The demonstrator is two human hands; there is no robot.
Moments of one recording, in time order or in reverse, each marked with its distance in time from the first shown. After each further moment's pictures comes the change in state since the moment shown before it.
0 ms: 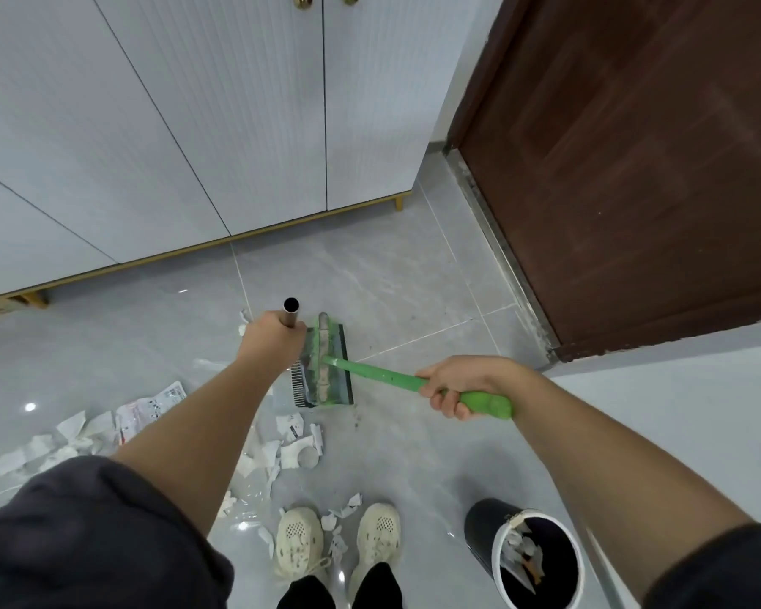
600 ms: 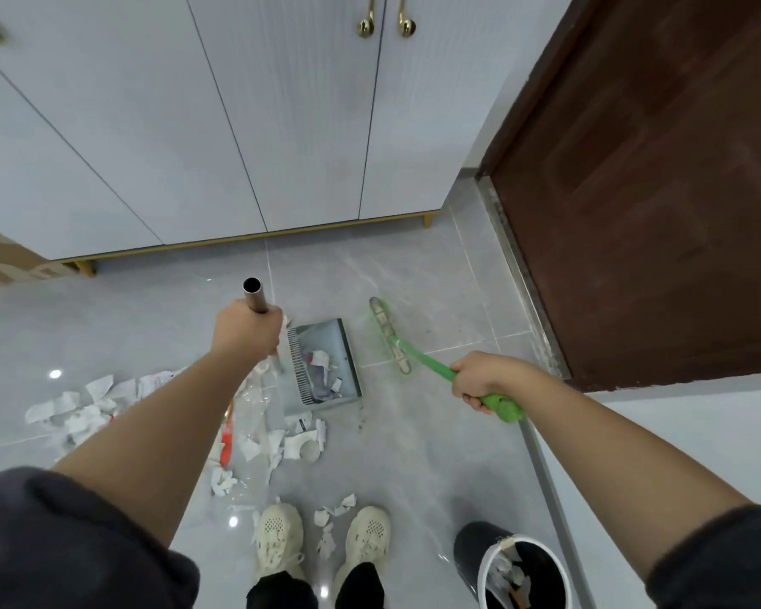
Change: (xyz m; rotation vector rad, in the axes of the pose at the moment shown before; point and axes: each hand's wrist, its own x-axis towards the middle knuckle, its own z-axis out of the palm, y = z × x) left_hand -0.034 -0.030 -0.043 -0.190 0.208 -0.054; right_hand -0.014 0.008 -0.002 -0.671 0.388 -0.063
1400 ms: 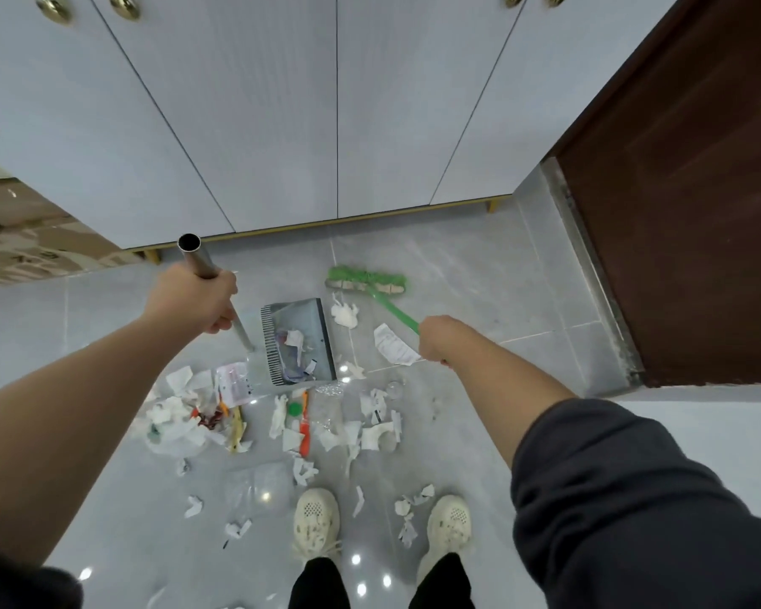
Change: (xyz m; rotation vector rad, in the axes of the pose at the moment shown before) left_hand 0.139 -0.093 -0.215 0.034 -0.030 0.024; right_hand 0.077 -0.258 0.076 -0.415 0.236 -0.013
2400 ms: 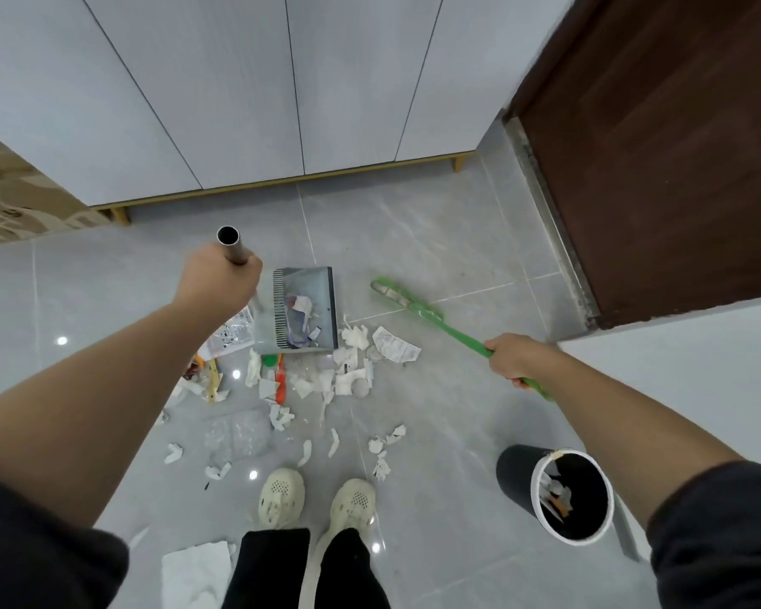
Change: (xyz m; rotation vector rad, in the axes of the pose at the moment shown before) left_hand -0.117 -0.021 0.070 0.183 0.018 0.215; right_hand -0.124 0.157 0.112 0.290 -0.101 0.210
